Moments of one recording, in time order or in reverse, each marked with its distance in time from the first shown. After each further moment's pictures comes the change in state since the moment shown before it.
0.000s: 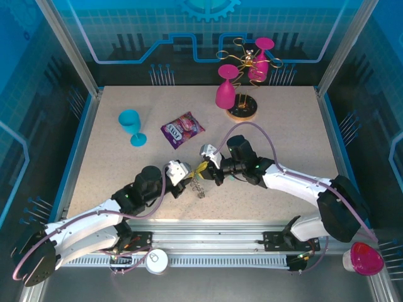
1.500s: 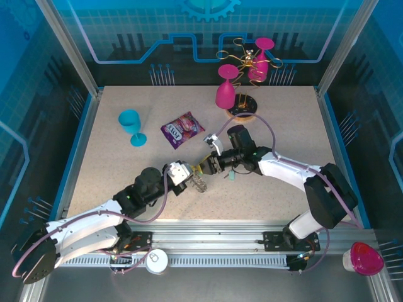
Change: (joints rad) left arm -0.033 0.011 -0.013 0.107 -0.085 0.109; right arm -0.118 0.136 0.110 -0.092 -0.188 0.356
